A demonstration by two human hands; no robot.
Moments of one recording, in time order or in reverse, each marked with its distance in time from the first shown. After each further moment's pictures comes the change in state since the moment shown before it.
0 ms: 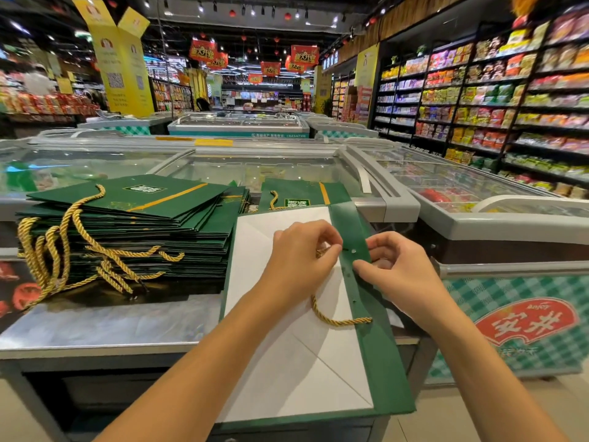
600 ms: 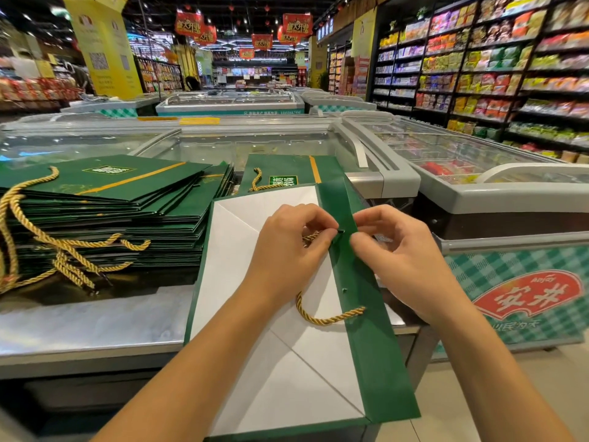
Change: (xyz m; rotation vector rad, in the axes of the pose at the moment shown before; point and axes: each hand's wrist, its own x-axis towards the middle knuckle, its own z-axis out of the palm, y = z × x) left_hand 0.000 -0.016 0.027 -0.025 0.093 0.099; right_hand 0.000 0.013 -0.006 0.037 -0.049 -0.122
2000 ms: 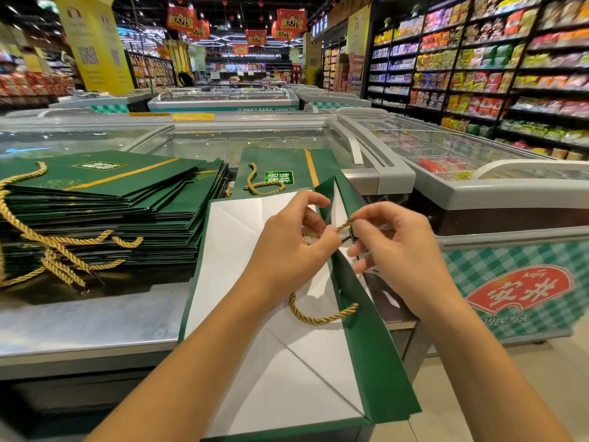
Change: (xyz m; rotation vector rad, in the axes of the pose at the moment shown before) left_hand 0.000 0.007 0.002 -0.240 -0.091 -0.182; right_hand 0.003 -0.001 0.006 -0.046 0.165 0.047
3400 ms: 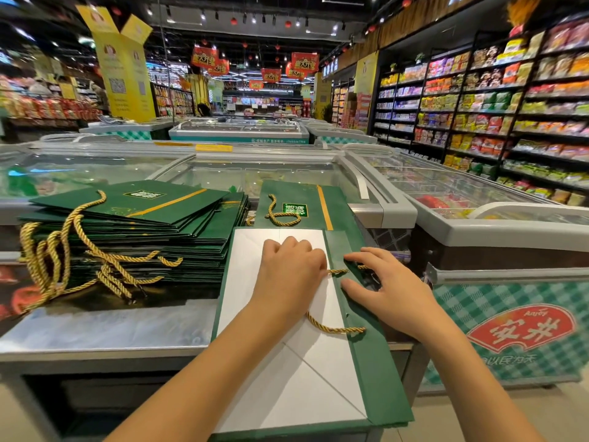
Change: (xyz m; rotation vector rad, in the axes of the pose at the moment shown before) left_hand -0.007 0.007 -0.018 0.882 -0.042 0.132; right_hand 0.001 0.005 -0.010 -0.771 -0.270 -0.060
